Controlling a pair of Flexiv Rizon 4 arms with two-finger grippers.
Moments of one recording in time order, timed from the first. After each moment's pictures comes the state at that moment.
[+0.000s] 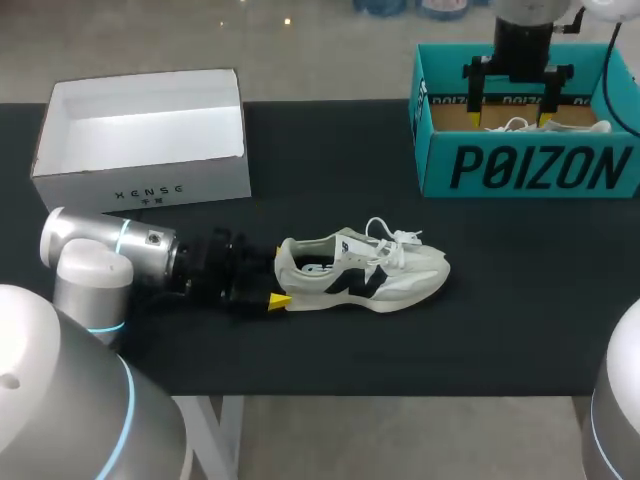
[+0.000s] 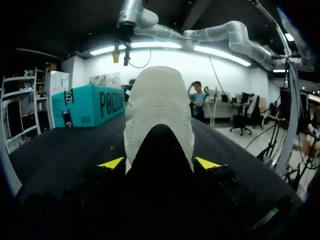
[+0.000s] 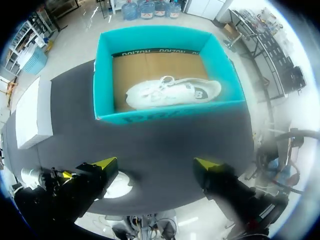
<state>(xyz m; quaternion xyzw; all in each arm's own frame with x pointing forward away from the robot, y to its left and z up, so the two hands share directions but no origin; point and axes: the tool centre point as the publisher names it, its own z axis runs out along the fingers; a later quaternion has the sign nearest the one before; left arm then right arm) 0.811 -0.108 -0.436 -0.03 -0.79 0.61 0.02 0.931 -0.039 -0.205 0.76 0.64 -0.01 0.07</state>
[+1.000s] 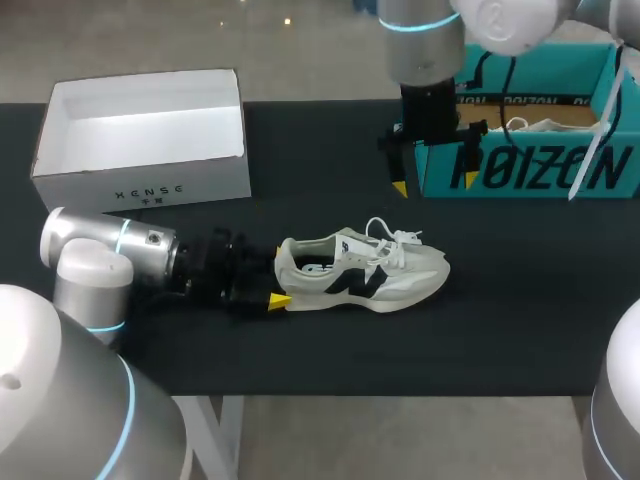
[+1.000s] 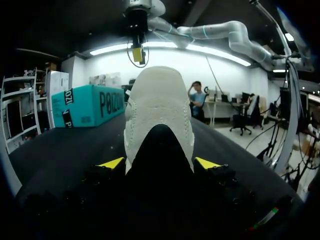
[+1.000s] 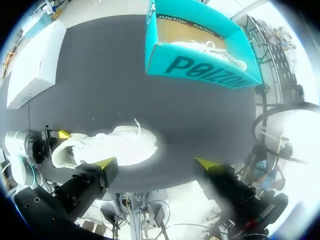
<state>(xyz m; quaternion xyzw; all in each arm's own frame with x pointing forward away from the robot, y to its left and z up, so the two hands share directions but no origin) 0.811 -0.108 -0.436 -0.03 -0.79 0.61 0.02 0.838 0.072 -0.246 0.72 0.68 -0.10 0.04</state>
